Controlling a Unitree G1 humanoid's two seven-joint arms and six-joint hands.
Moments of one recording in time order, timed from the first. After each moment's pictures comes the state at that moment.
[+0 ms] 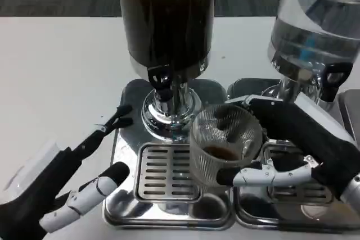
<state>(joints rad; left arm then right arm) 0.41 0.51 0.16 -0.18 0.05 -0.56 -0.40 0.16 -0.40 0.05 -0.53 -0.14 0.16 0.43</state>
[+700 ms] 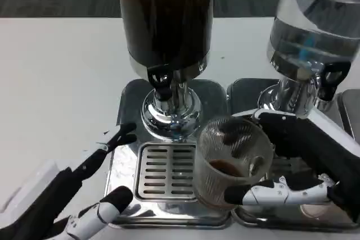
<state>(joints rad) 0.55 0.50 0.18 -0.28 0.05 -0.59 -0.40 0.29 -0.41 0.00 -0.67 -0.08 0.22 0.46</state>
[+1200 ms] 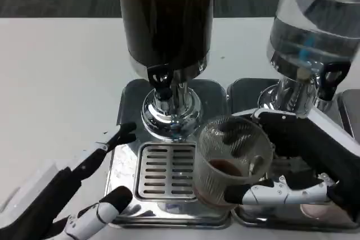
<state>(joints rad) 0.55 0.50 0.19 -0.28 0.05 -0.59 -0.40 0.28 -0.41 0.00 -0.67 -0.08 0.22 0.46</state>
